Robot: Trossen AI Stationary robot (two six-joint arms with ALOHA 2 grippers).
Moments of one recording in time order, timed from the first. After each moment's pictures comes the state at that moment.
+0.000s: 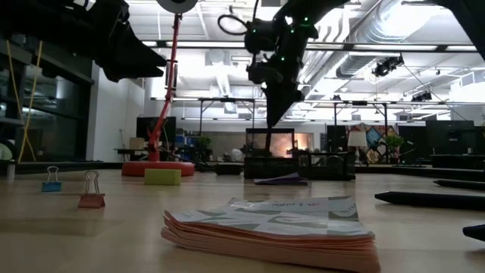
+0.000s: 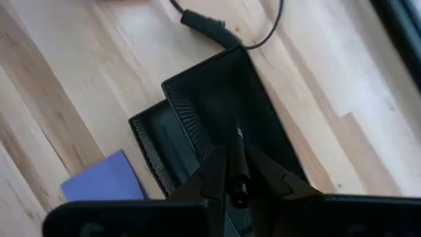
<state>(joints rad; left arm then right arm) 0.00 0.78 0.31 0.21 -0.50 -0.14 -0.36 1.94 1.65 -0.95 0.01 0.15</state>
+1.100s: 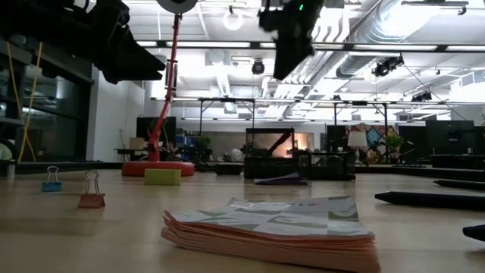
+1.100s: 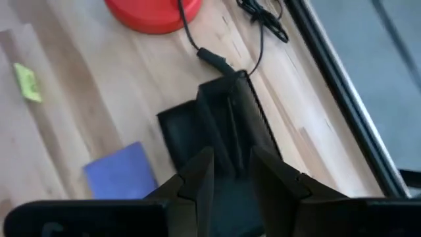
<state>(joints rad) 0.00 0.78 0.31 0.17 -0.50 -0.14 -0.18 1.71 1.65 -1.03 0.25 0.17</state>
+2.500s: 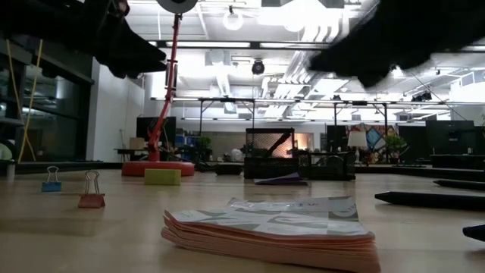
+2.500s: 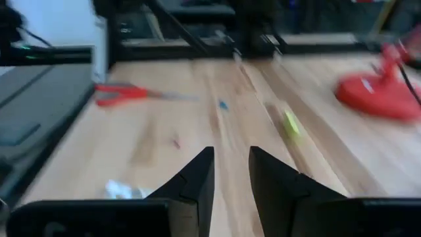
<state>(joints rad) 0.00 0.78 0.31 0.23 -0.39 -0.06 0.63 1.68 0.62 0.72 0.68 0.26</state>
